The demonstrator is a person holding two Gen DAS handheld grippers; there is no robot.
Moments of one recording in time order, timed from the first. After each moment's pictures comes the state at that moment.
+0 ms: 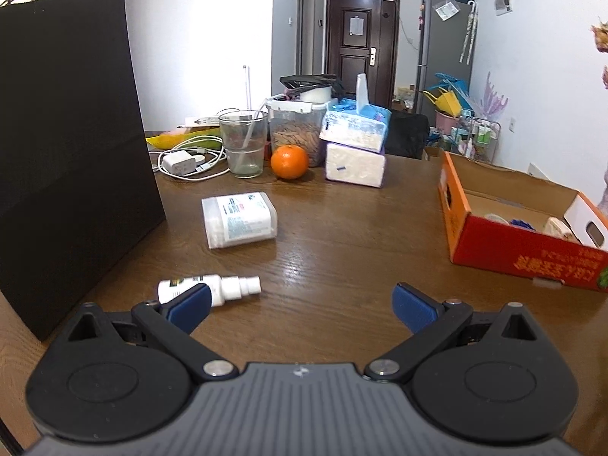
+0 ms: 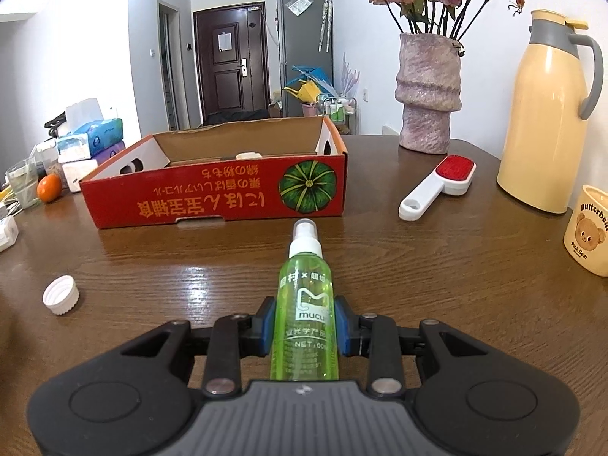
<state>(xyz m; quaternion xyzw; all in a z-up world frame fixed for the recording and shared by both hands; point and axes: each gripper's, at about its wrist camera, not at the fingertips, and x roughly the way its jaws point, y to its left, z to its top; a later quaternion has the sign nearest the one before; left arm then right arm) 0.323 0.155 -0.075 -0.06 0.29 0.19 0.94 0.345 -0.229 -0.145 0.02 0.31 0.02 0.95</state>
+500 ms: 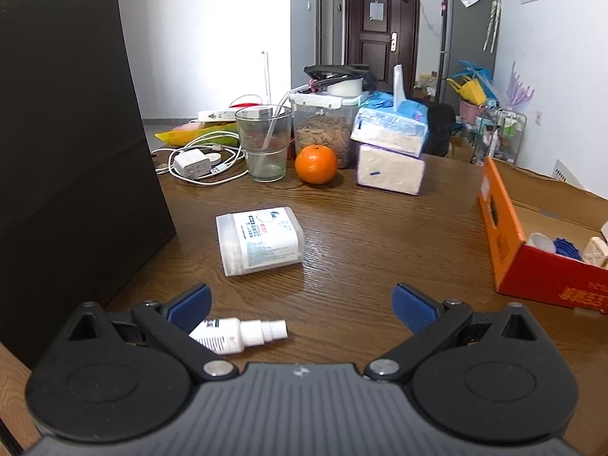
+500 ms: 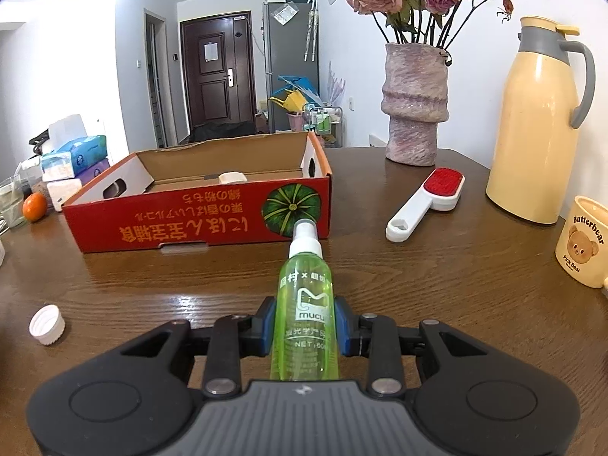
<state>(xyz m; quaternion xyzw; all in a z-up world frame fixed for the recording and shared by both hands) 0.379 0.192 -0.073 -0.06 0.32 0.21 0.92 0.362 -0.233 -0.136 0.03 0.29 -0.01 0.96</state>
